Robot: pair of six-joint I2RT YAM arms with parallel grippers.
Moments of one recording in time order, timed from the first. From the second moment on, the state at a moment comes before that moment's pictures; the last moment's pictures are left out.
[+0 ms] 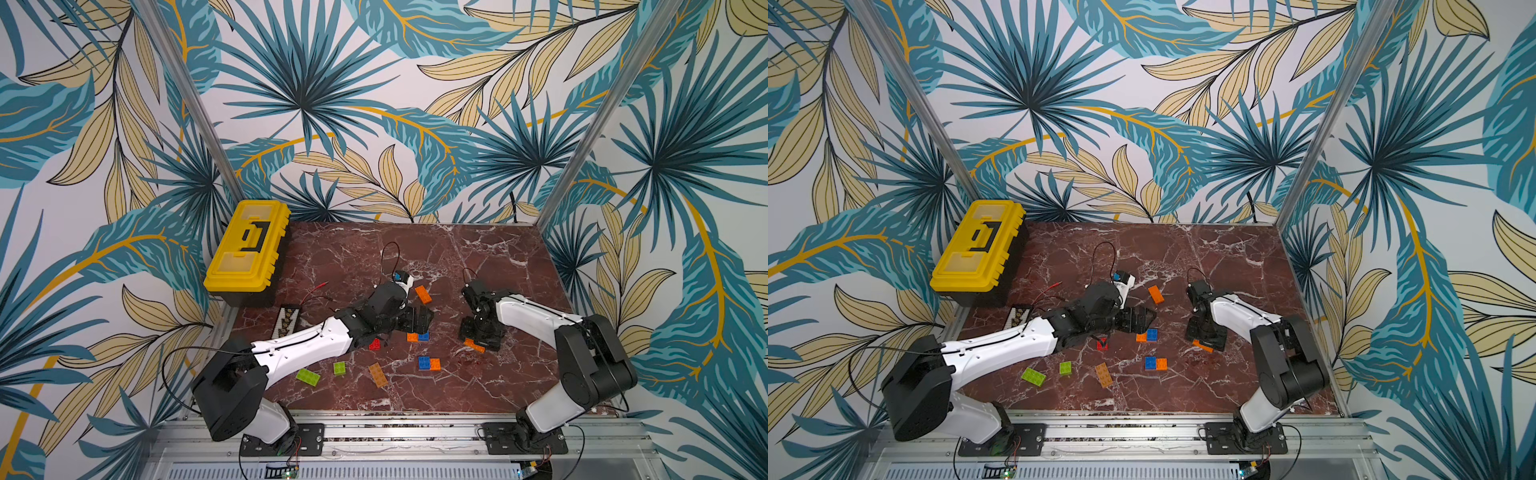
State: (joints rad) left arm -0.86 1.49 0.96 -0.09 0.06 -0.62; right arm 0.31 1.62 0.90 -0.80 0.07 0.68
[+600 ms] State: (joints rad) left arm -0.85 1.41 0.87 -0.08 0.03 -0.66; right arm 0.39 1.44 0.88 -0.86 0.06 0.67
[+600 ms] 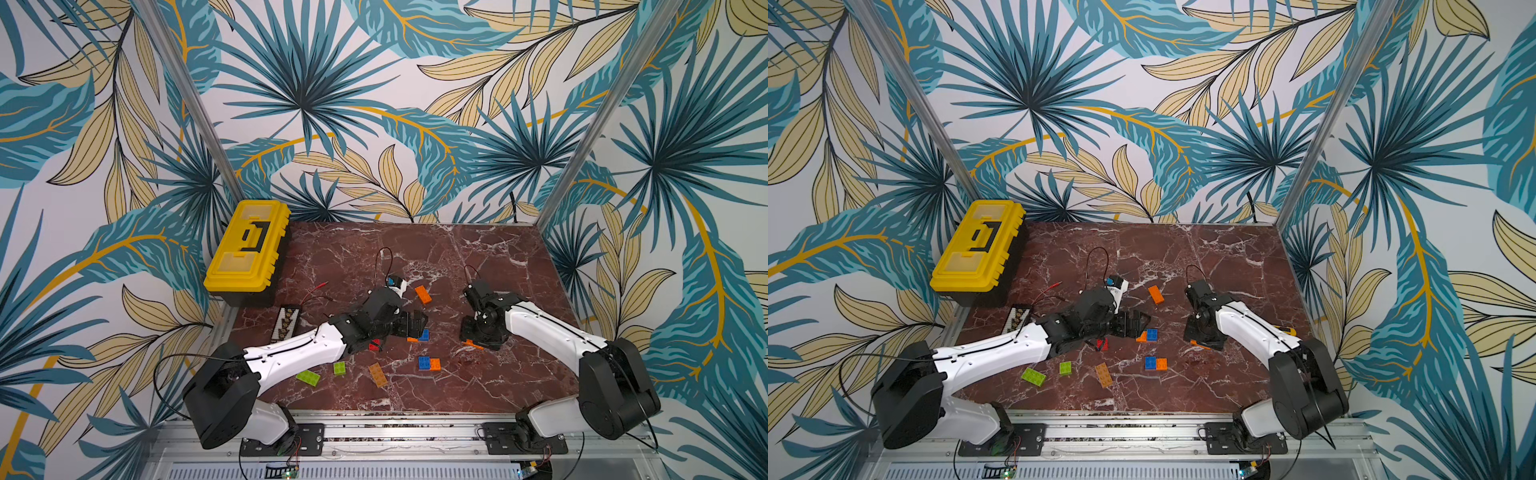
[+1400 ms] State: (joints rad) left arm -0.79 1.19 0.62 -0.07 0.02 -0.80; right arm 0.76 1.46 1.01 -0.90 0.05 0.71
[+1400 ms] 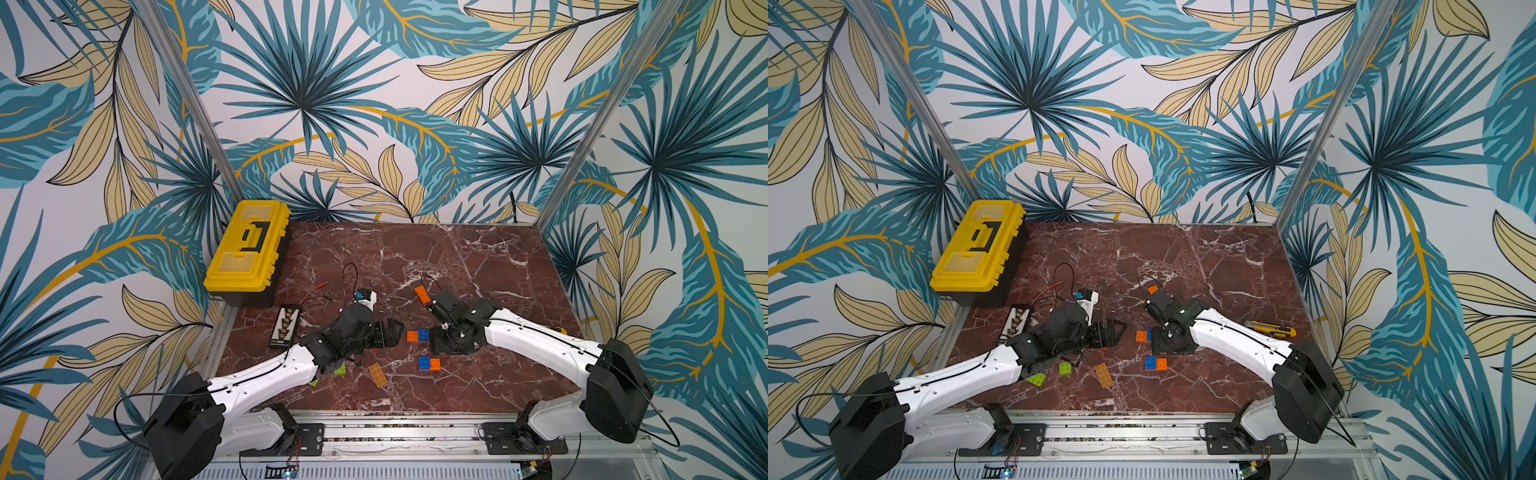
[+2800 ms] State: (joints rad) left arm -0.79 1.15 0.59 -0.11 -0.04 -0.85; right arm 0.90 1.65 1.07 -0.91 0.10 0.80
